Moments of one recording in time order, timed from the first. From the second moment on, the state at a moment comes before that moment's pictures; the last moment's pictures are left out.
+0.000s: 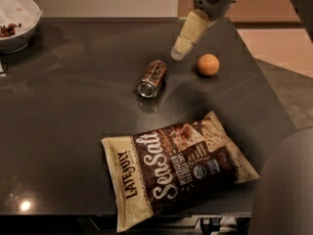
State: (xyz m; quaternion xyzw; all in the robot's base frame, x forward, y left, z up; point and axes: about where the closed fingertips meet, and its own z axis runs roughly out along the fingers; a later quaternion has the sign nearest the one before) arm 0.619 -0.098 0.973 -0.49 0.85 0.08 0.16
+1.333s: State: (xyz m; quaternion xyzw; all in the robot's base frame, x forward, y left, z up) arm 0.649 -0.020 0.938 -0.28 0.96 -0.02 0.10
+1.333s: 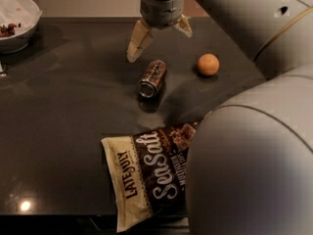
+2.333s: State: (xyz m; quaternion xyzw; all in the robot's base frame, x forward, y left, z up) arm 0.657 0.003 0.914 -0.22 0.97 -0.01 0.09
